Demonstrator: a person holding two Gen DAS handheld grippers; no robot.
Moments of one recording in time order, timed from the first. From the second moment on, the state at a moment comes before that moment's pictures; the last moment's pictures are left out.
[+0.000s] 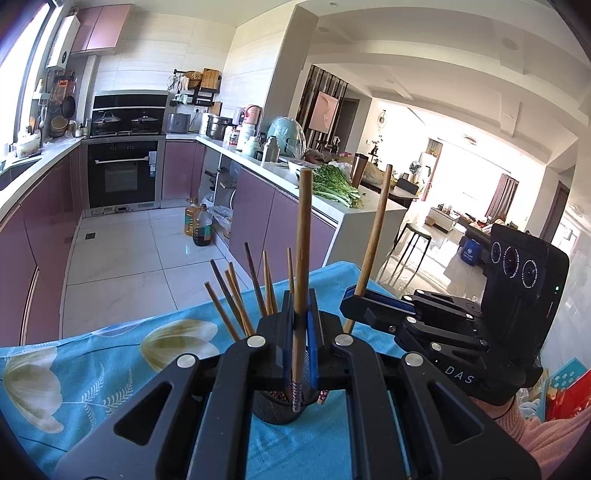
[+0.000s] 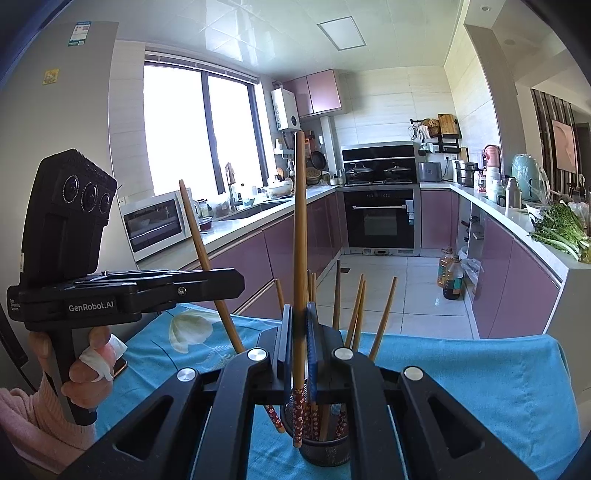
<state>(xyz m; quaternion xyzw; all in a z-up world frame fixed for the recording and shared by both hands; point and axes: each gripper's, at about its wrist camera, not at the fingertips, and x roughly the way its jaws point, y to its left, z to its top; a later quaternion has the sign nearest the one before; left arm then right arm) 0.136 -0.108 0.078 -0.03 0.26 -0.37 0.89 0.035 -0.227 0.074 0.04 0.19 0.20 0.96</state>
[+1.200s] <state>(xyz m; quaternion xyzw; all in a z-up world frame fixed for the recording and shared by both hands) 0.138 -0.125 0.070 -0.02 0.27 -0.36 0.89 0.060 -0.217 0.059 0.05 0.22 0.17 0.96</state>
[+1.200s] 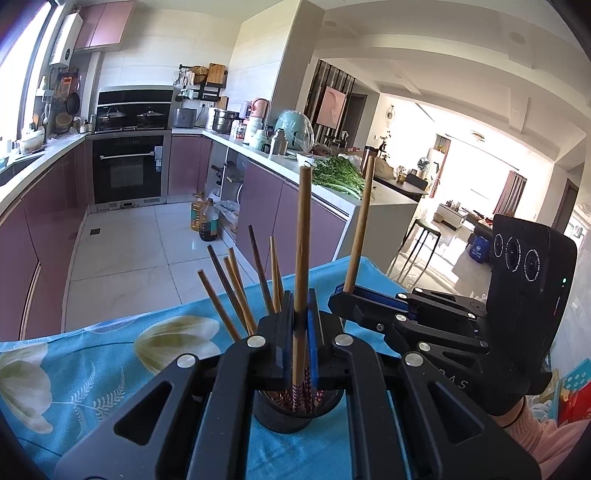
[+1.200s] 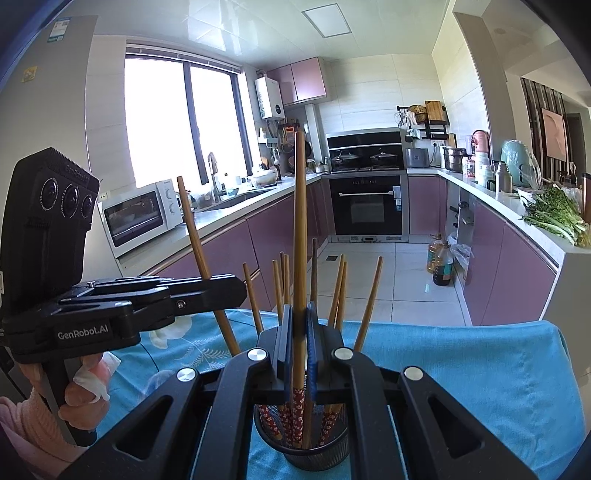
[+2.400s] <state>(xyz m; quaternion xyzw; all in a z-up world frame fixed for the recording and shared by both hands) 0.152 -0.136 0.033 0.02 0.30 -0.34 0.89 0.072 -0.219 0.024 0.05 0.27 0.16 0.95</state>
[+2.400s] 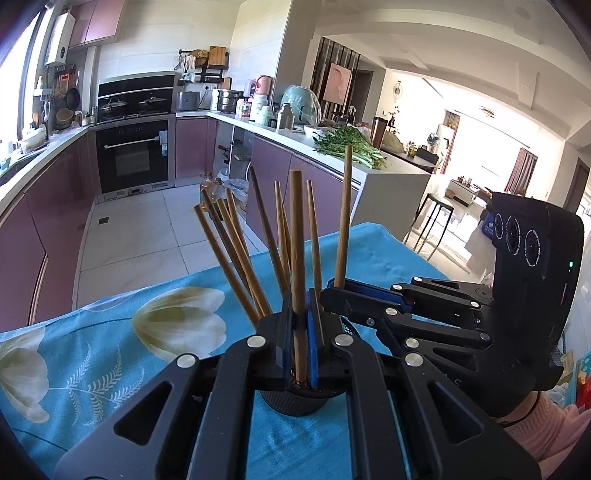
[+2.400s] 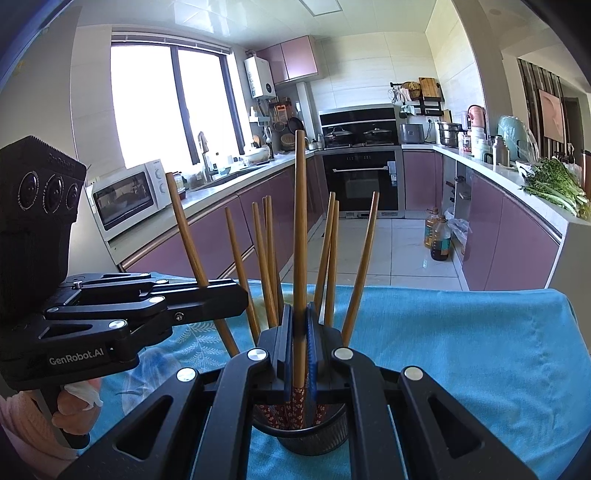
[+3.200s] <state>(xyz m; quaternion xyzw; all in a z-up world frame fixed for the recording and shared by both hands) 0.175 -0.136 0.011 0.02 0.33 -0.32 0.89 0.085 -0.223 0.015 0.06 0.28 0.16 0.95</state>
